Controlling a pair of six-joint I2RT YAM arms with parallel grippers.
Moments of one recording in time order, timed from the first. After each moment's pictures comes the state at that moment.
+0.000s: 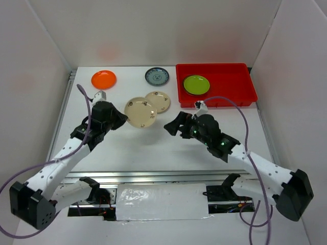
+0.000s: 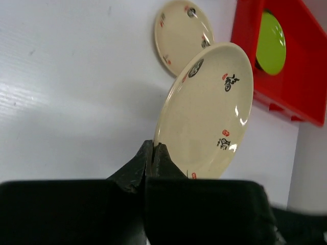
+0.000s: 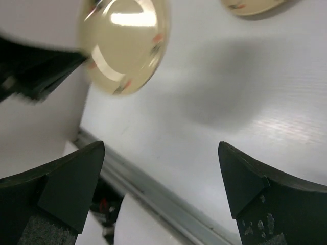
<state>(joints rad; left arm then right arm) -0.38 1.10 0.90 -0.38 -0.20 -0.90 0.78 0.93 0.65 -0.01 0.02 0.82</state>
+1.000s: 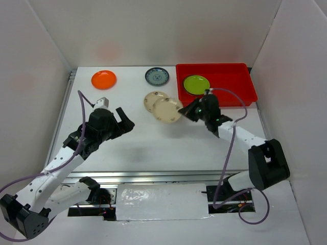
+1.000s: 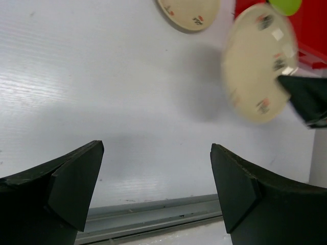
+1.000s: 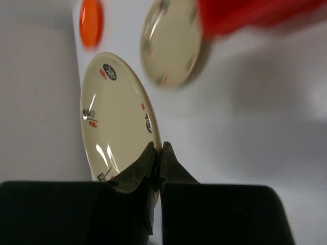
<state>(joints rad) -0.51 0.91 0.89 -0.60 -0.16 -0.82 0.42 1.39 0.77 0.16 -0.23 0.95</state>
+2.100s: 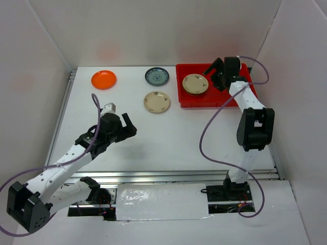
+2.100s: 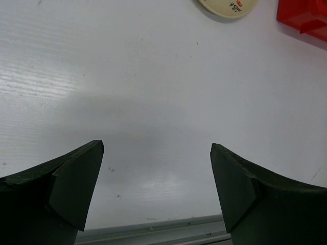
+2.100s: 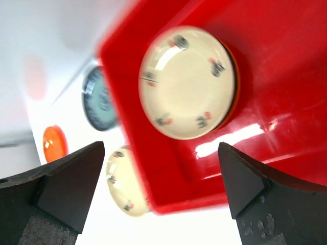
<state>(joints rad) -0.53 0.96 0.74 -0.48 -0.23 -0.78 0.00 1.93 1.59 -0.27 -0.12 0.80</state>
